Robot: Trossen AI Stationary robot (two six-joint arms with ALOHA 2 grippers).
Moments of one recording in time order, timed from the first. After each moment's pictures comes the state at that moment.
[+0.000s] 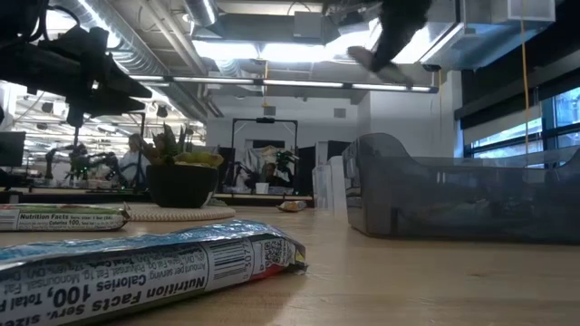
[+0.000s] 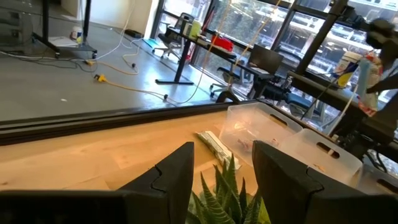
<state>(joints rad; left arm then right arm) -0.14 0.02 0.08 -0.18 -0.86 -0.48 -0.04 1.47 1.45 -1.03 0.37 0.10</state>
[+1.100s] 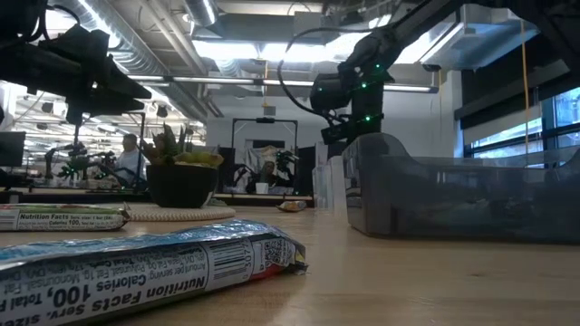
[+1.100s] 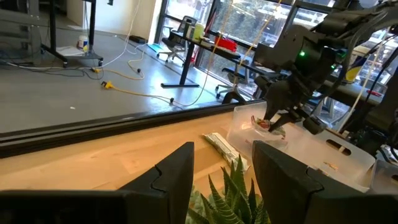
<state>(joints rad) -0.14 0.02 0.08 -0.18 -0.88 -0.43 -0.48 1.97 1.45 -0.91 0.17 -0.37</state>
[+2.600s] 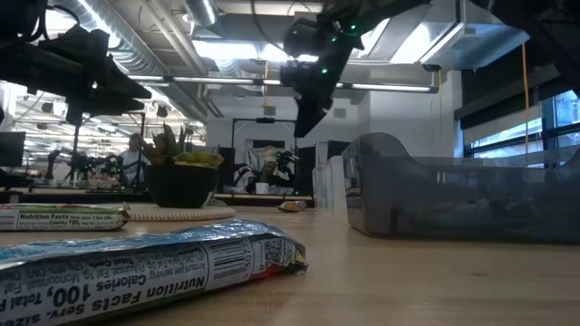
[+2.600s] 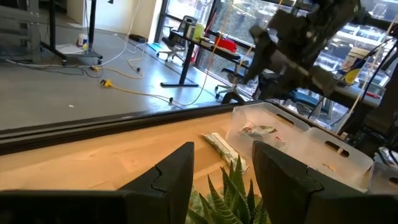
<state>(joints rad) -0.14 0.02 0.08 -0.18 -0.88 -0.45 -0.42 2.06 1.90 -0.90 0.05 -0.26</state>
